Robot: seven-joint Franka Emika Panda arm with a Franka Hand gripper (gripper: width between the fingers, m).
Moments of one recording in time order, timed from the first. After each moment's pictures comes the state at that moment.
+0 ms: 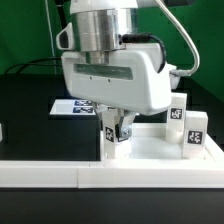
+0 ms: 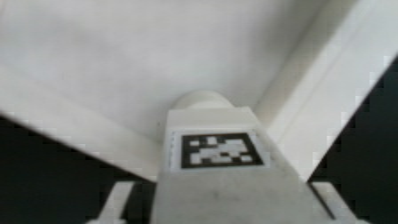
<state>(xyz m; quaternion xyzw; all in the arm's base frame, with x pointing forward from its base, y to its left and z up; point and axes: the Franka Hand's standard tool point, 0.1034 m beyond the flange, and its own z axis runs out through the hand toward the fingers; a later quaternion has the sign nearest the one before) 0.623 0.001 0.061 -0.77 0.63 0.00 0.06</state>
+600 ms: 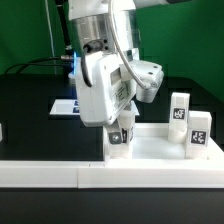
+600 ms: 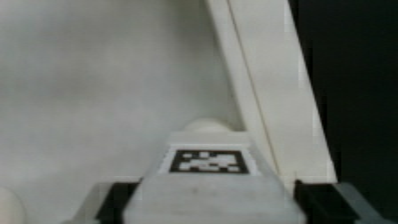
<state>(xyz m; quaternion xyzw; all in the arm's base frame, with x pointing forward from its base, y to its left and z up) 0.624 0.002 0.058 -0.60 0.80 0.04 0.09</state>
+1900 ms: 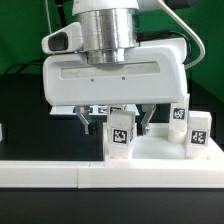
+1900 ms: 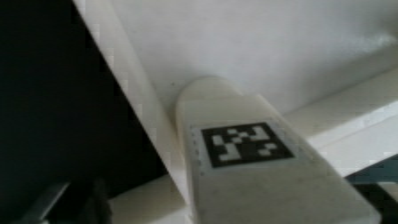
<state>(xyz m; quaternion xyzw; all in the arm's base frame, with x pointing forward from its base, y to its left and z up) 0.623 -0.004 0.060 -0.97 0.22 -0.06 0.06</state>
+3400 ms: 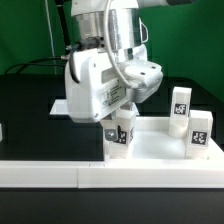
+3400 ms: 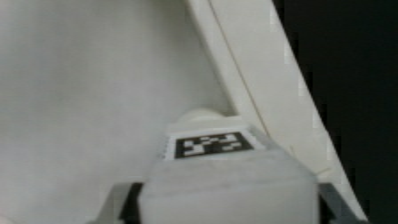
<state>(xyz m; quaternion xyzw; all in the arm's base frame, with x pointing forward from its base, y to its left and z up) 0.624 -0.001 0.061 -0.51 0.86 0.04 0.08</state>
